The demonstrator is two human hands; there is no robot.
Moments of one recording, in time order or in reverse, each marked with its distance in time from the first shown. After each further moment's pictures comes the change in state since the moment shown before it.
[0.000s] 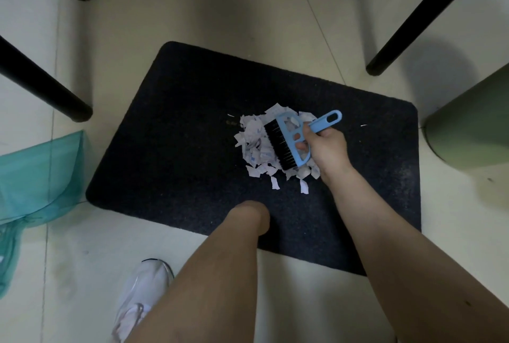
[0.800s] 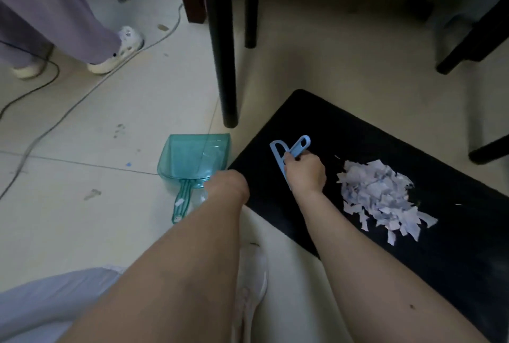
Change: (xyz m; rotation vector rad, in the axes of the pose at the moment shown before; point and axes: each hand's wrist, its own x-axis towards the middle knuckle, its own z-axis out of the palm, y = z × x) left_hand -0.152 -0.245 0.026 -0.559 0.472 -0.576; right_hand -0.174 -0.068 0.229 -0.576 -0.153 -0.254
